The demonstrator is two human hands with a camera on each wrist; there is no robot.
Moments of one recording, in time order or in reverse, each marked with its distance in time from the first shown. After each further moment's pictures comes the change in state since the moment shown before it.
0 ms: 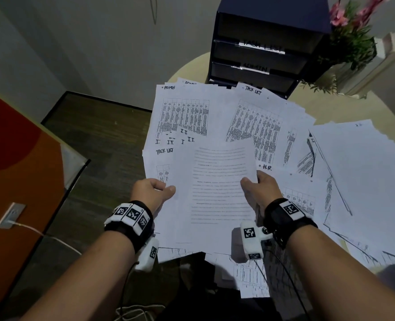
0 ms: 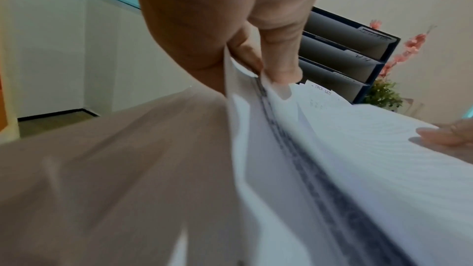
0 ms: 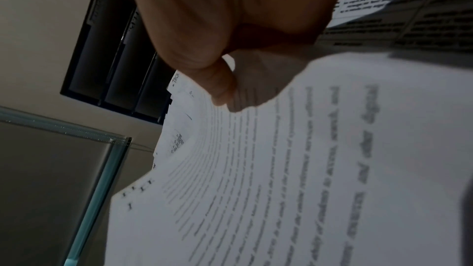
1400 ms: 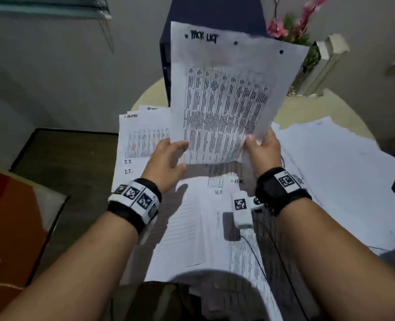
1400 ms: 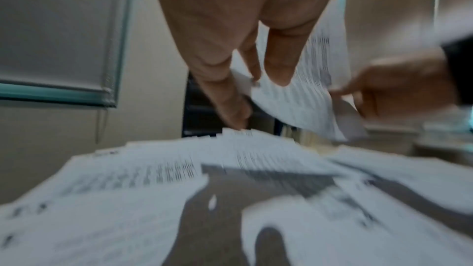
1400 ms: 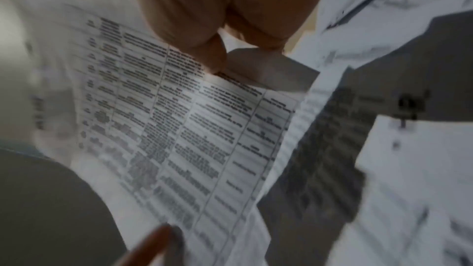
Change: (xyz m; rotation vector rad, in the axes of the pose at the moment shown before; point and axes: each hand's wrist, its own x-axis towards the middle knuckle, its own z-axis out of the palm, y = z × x) left_hand -0.008 0.153 0.078 0.568 -0.291 0.767; right_hand 0.047 -0.100 -0.059 0.202 0.335 -0.349
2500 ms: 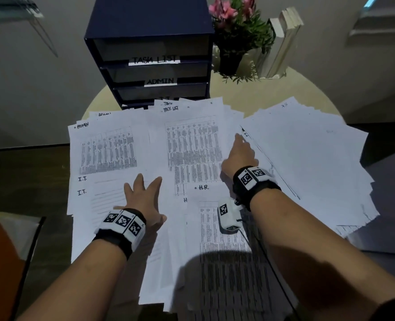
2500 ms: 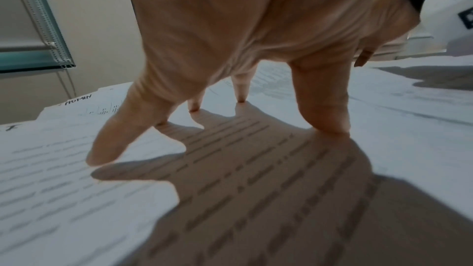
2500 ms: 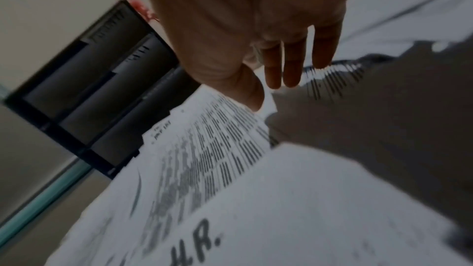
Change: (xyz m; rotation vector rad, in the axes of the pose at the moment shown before) left_hand 0.005 -0.033 0.084 0.570 -0.438 -0.403; right_hand 0.039 0.060 -0.040 -0.893 -0.227 0.296
